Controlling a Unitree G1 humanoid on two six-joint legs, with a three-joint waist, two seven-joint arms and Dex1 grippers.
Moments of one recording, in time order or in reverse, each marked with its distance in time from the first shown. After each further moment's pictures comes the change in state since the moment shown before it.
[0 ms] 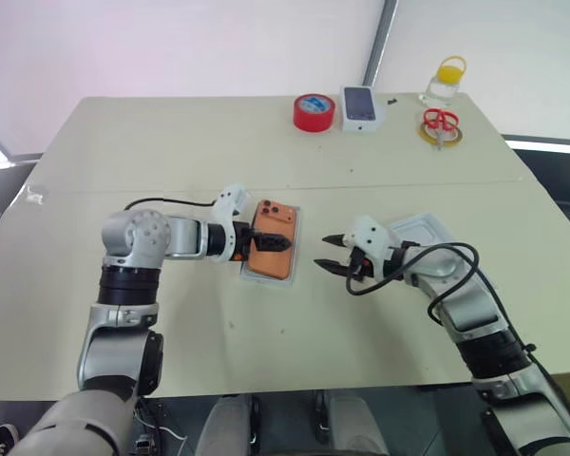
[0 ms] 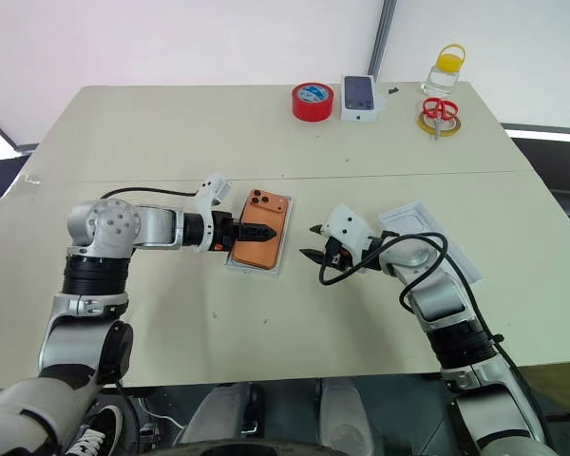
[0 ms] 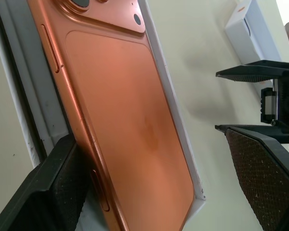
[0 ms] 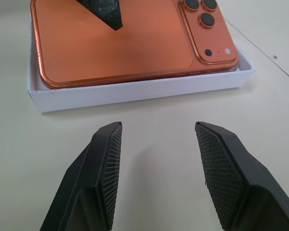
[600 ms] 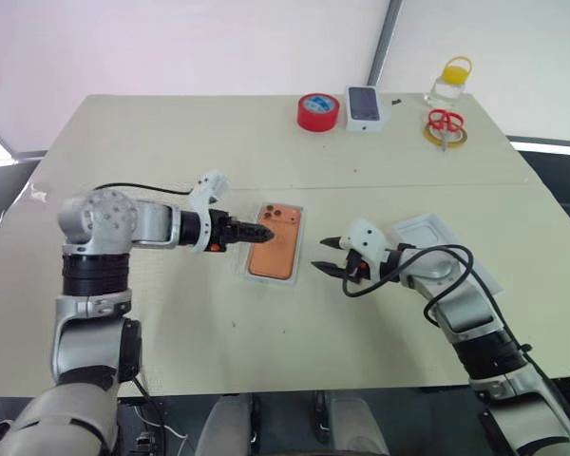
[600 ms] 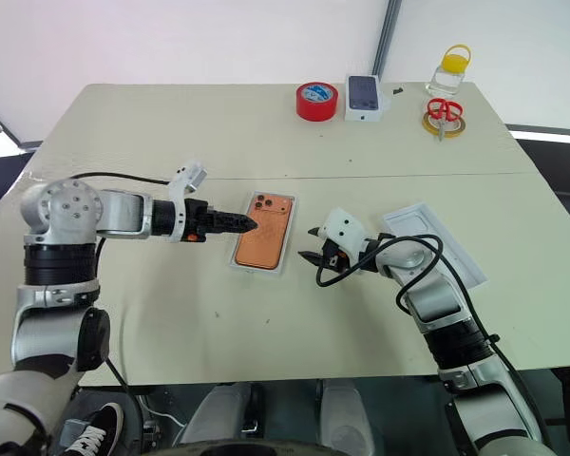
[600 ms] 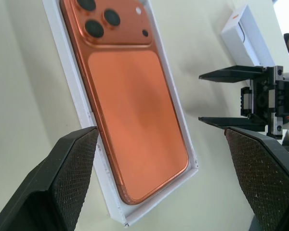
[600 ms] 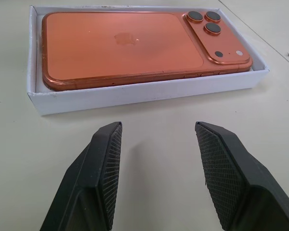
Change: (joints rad) left arm -0.044 0.118 0.094 -0.061 -0.084 0.113 -0.015; right arm 0.000 0.008 0.012 0.016 -0.005 -0.009 -0.007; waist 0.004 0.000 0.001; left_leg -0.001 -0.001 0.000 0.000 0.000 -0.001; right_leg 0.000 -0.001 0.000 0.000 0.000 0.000
